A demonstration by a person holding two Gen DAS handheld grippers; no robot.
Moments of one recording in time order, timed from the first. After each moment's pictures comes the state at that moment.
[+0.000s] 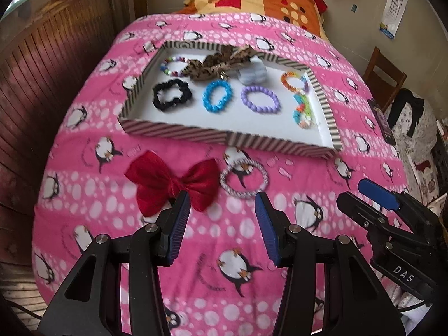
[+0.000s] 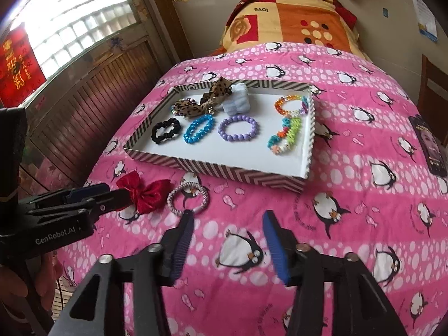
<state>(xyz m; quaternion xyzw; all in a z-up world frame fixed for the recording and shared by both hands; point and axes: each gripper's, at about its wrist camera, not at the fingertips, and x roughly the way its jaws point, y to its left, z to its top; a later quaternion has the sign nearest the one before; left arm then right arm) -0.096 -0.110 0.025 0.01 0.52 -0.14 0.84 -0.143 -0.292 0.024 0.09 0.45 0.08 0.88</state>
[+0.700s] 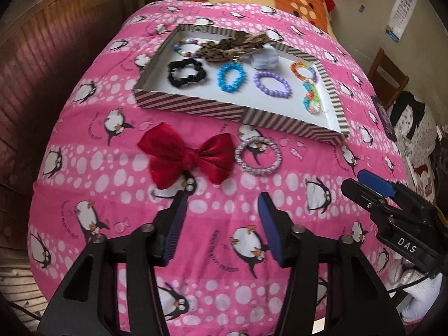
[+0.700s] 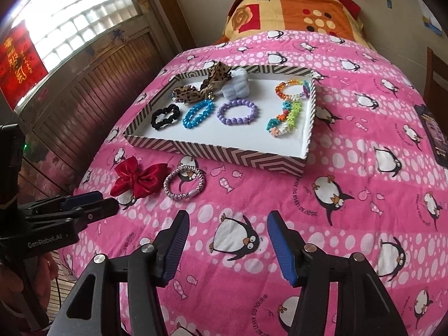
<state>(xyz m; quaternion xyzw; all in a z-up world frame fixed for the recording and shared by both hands) -0.109 -0.079 0.014 -0.01 0.54 -0.13 0.83 -0.140 -0.294 0.007 0.09 0.47 0.10 0.87</state>
